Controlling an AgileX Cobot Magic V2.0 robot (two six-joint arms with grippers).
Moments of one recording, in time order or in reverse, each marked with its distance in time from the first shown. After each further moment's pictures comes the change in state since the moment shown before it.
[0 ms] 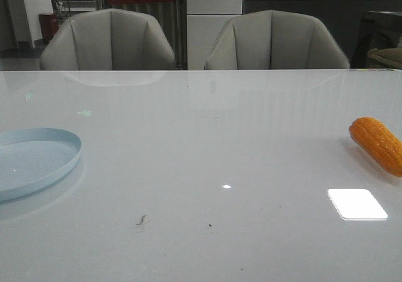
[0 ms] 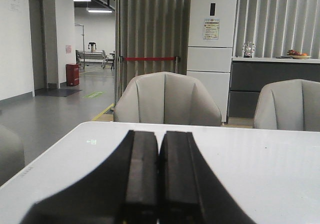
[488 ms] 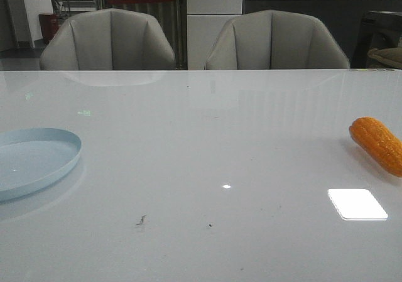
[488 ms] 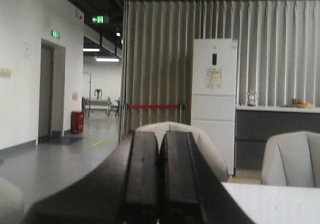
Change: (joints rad) left arm 0.000 0.000 0.000 0.000 -0.214 0.000; right arm 0.000 0.000 0.000 0.000 -0.100 0.000
